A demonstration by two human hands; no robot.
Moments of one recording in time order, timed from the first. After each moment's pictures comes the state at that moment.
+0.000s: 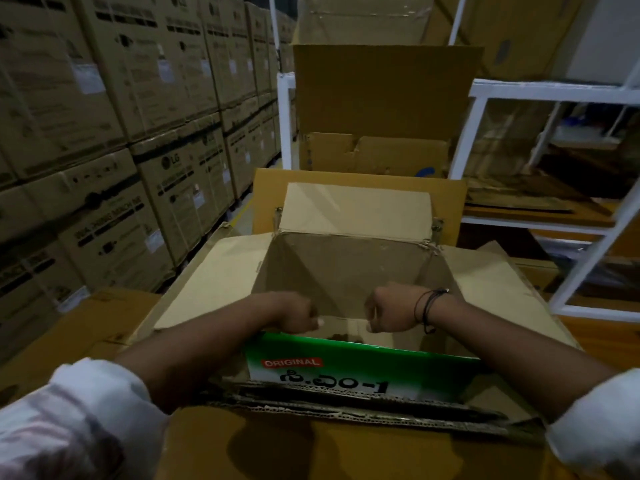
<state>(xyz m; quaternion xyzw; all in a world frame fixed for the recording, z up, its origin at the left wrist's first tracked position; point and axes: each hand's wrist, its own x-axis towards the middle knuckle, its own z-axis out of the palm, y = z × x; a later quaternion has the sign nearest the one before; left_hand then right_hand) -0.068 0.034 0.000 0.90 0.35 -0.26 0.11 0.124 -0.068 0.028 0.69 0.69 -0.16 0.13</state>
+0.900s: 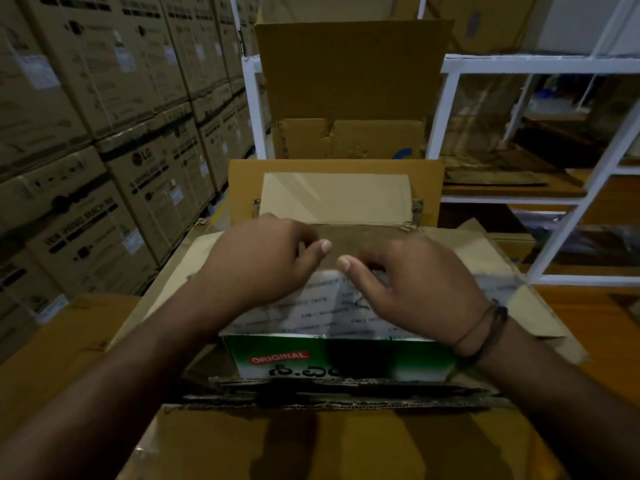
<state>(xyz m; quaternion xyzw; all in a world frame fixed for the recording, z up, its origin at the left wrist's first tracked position) -0.100 -0.047 0.133 0.93 0.32 0.15 0.00 0.075 -0.167 0.114 0.69 0.68 0.11 -0.21</state>
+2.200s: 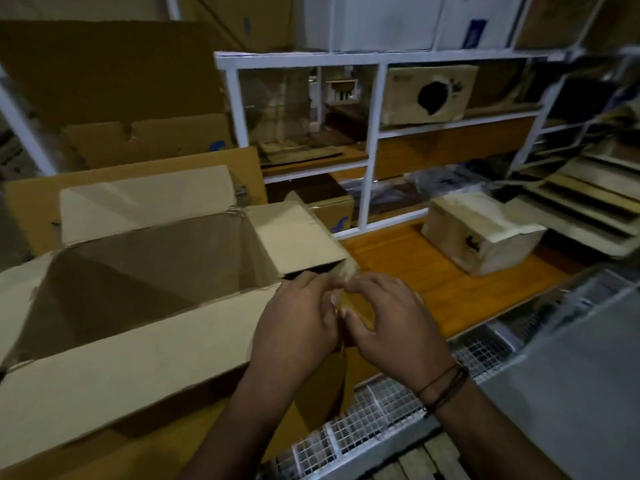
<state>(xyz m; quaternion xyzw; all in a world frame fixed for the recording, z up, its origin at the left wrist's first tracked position) 0.053 -0.278 0.033 0.92 0.17 0.24 0.25 0.150 -0.412 0.021 0.85 0.43 0.10 -0.28</state>
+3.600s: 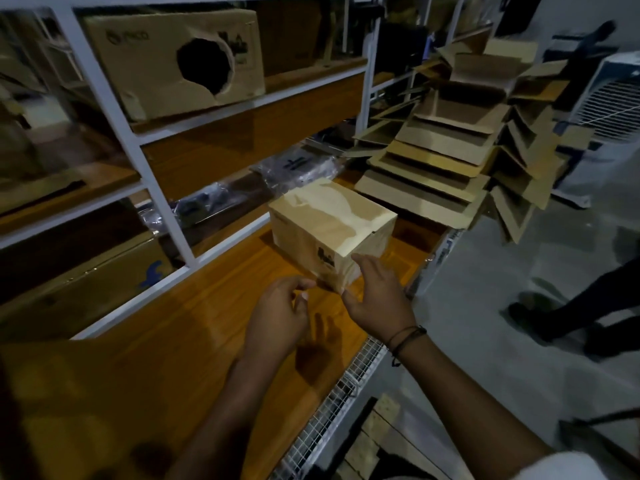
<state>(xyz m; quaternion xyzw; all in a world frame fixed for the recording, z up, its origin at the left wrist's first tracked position) 0.514 -0.378 -0.084 0.90 0.08 0.12 0.40 0.580 -0.564 -0.095 0.95 0.16 0.06 -0.28</state>
